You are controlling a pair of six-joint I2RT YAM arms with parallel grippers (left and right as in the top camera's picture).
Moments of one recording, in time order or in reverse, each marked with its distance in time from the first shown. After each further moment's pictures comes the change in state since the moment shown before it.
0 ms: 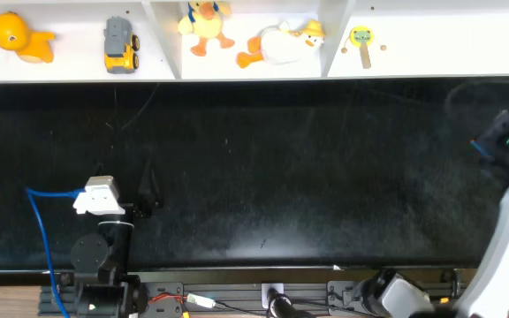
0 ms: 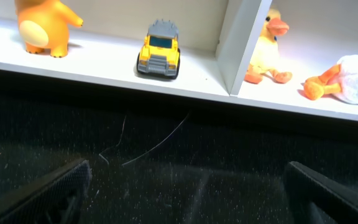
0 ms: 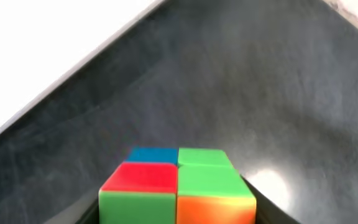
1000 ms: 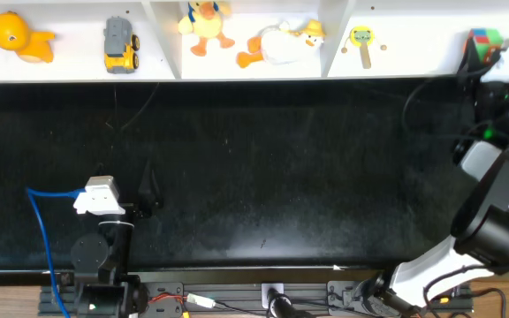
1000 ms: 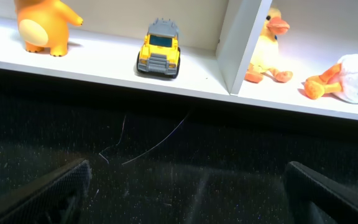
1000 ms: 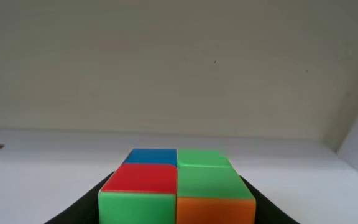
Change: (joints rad) left arm 0.000 0.000 -0.003 0.002 0.000 0.000; right arm 0.058 0.681 -0.175 1.730 -0.414 -0.209
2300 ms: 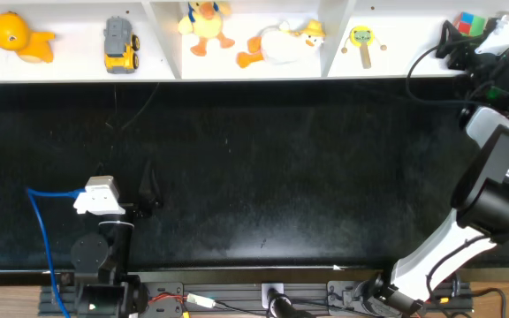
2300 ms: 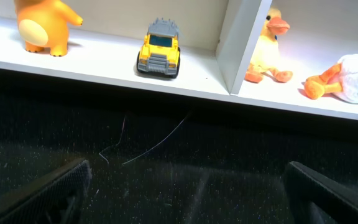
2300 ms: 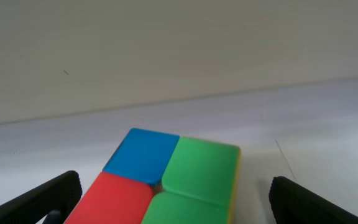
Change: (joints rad) left arm 0.000 0.000 0.000 0.000 0.000 0.000; right arm 0.051 0.163 0.294 -0.422 0.001 0.109
